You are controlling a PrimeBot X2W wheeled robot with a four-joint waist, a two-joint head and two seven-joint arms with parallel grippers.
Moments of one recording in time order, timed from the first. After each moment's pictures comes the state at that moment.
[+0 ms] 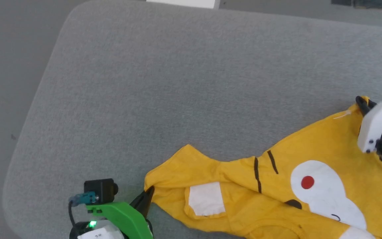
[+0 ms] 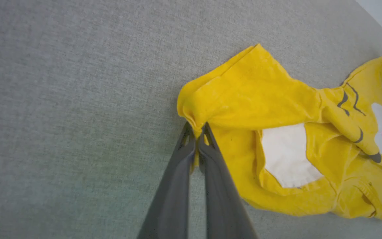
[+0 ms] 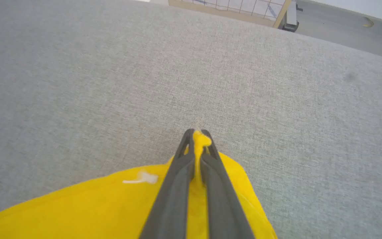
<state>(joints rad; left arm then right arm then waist) 0.09 0.19 -0.29 -0.18 -0.60 0.09 0.37 -0.51 -0.40 0.04 0.47 0.32 0.13 0.37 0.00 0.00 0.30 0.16</state>
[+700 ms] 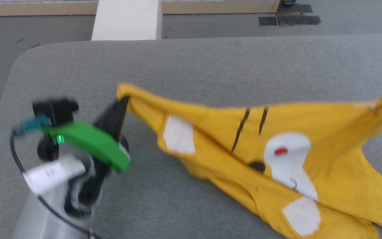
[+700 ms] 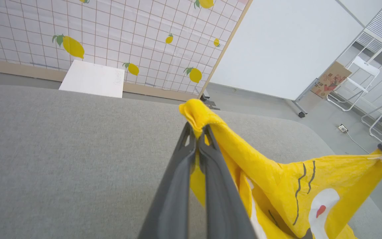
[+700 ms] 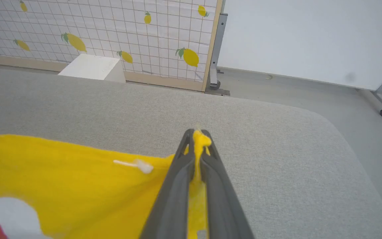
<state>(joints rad) -0.25 0.24 -0.18 -0.21 -0.66 0.03 0.32 -0.25 -0.42 -0.12 0.00 0.33 0.13 0.35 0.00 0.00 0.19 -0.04</state>
